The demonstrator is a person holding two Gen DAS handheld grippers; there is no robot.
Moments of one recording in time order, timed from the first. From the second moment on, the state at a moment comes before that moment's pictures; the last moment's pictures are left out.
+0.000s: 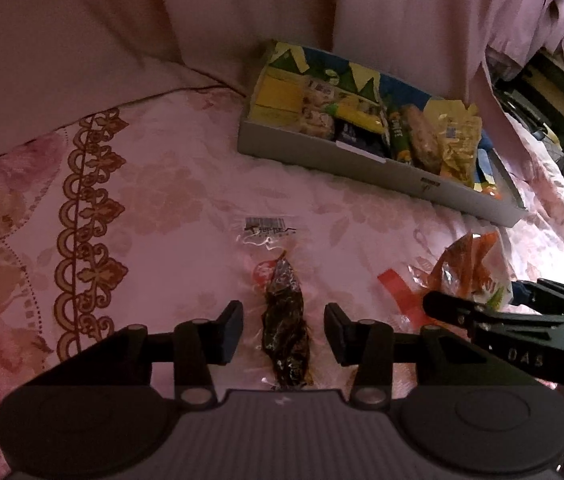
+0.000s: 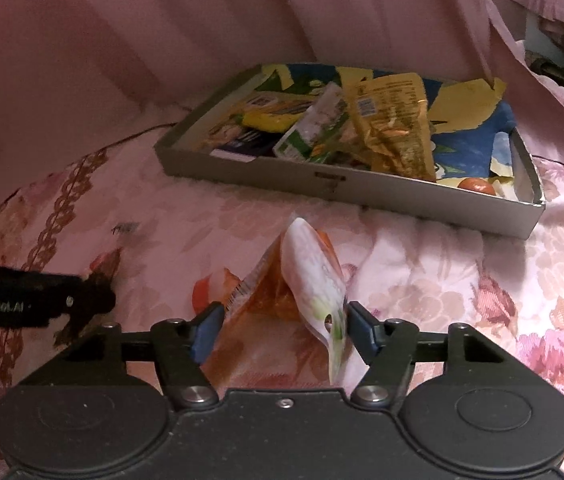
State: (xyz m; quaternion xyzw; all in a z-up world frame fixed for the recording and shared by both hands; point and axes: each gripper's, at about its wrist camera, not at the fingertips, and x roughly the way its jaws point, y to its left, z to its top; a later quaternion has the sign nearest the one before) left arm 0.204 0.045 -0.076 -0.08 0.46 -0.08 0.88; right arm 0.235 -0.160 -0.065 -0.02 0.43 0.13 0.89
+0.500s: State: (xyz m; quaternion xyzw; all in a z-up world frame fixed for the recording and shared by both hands) left arm 0.196 0.049 -0.057 -0.11 0.41 -0.09 0.90; right arm 0.217 -0.159 -0.058 -0.02 0.42 0.13 0.90
